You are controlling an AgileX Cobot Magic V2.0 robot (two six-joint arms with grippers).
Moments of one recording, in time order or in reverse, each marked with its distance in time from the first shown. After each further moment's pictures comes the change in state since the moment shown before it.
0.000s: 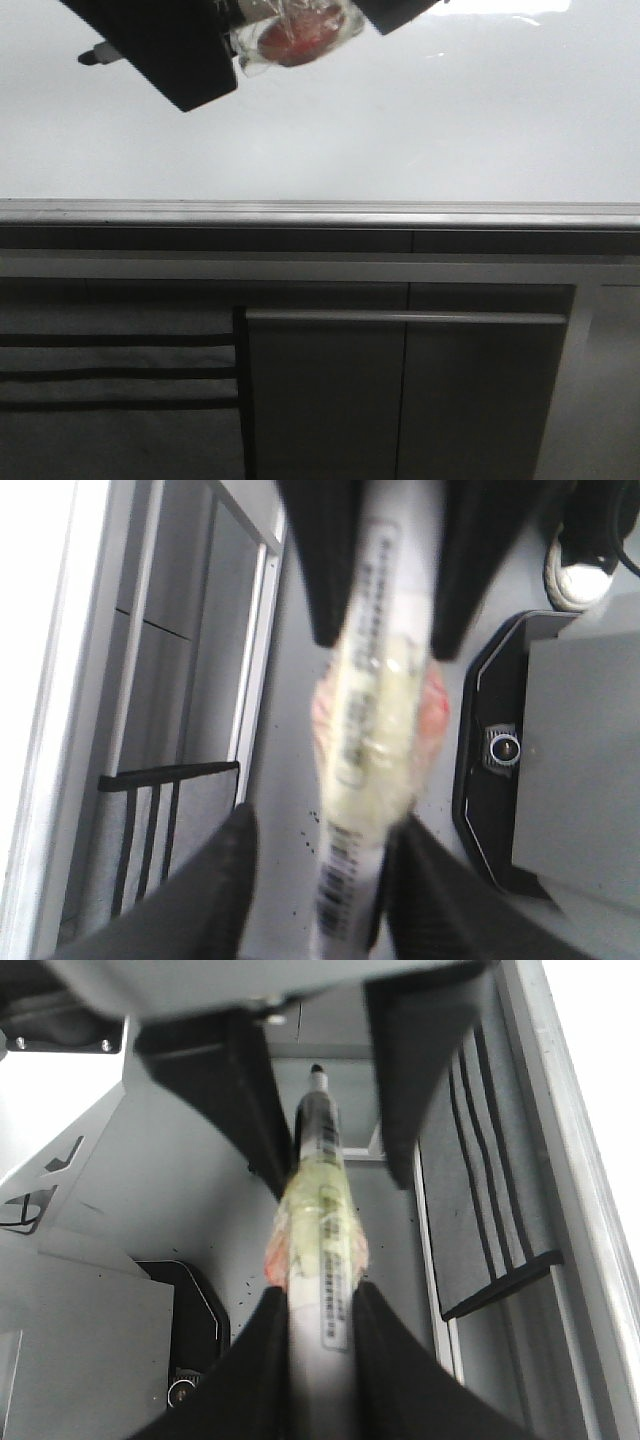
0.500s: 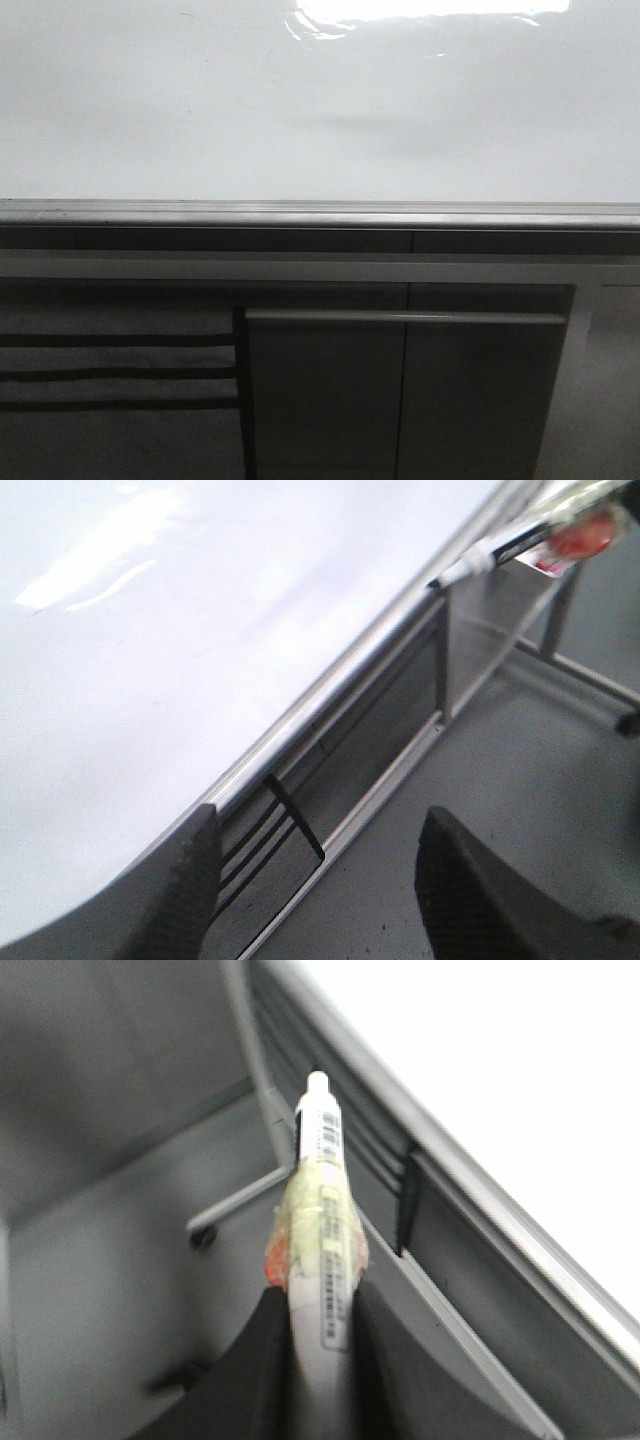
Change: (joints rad) left arm 0.277 -0.439 0.204 0.008 -0.235 -0.313; right arm -0.371 -0.167 0.084 0.052 -0.001 0.345
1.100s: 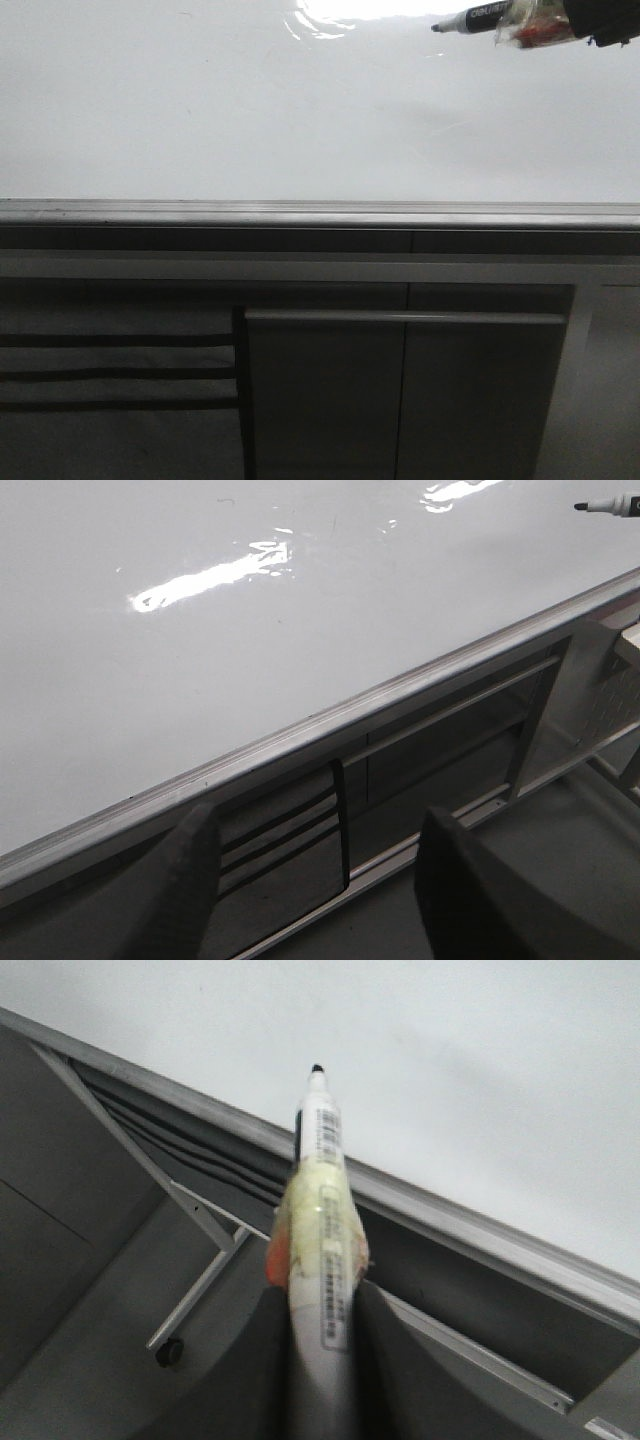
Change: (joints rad) left arm 0.185 -0.303 0.374 -0.031 -0.217 -0.104; right arm -0.012 -0.055 0.204 0.031 -0.312 0.171
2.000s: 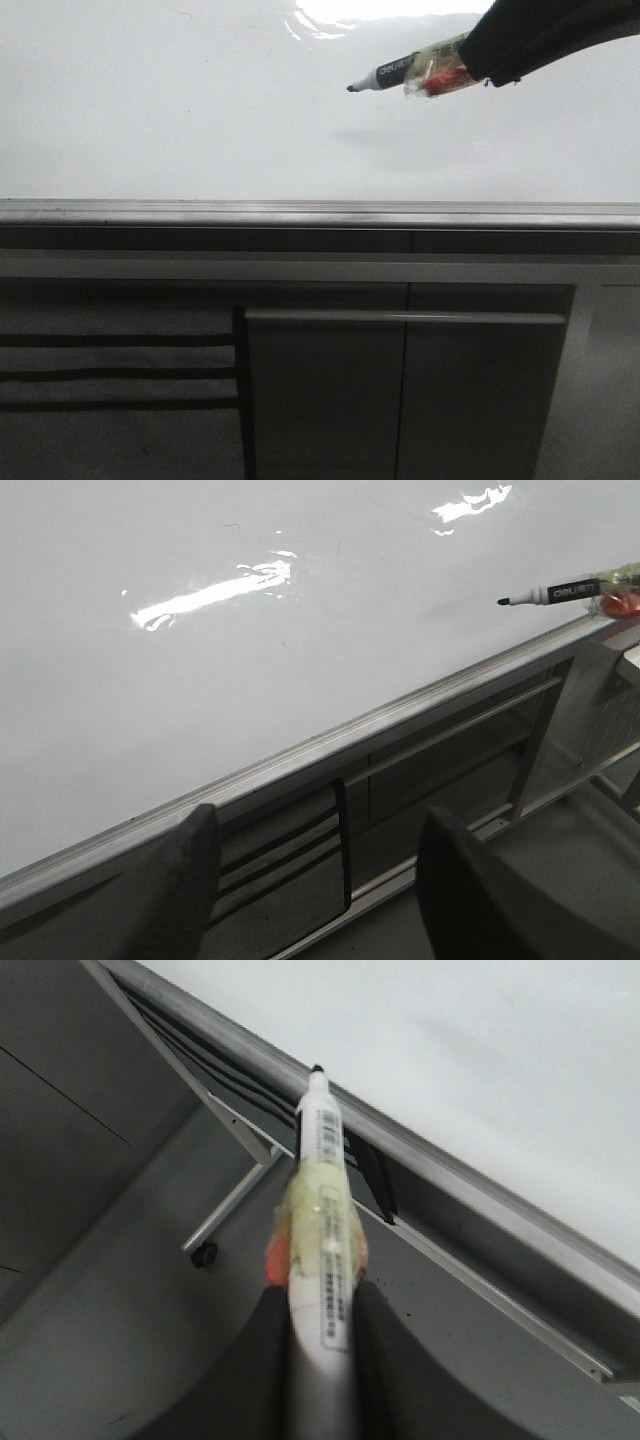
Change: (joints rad) left arm 0.000 0.013 0.000 -0.004 -0.042 0.000; right arm 0.100 0.270 -0.206 -0.102 0.106 0.065
